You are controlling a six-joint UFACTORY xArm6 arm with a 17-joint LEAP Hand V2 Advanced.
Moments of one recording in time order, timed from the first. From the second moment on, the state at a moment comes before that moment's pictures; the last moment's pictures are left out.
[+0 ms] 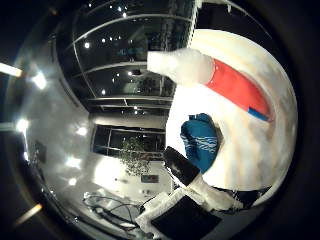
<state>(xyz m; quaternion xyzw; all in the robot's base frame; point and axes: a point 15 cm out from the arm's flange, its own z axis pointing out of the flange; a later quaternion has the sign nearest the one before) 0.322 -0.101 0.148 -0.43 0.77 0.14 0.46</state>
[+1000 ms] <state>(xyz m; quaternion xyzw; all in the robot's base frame) 0.407 -0.078 0.112 -0.38 0.76 0.17 0.49</state>
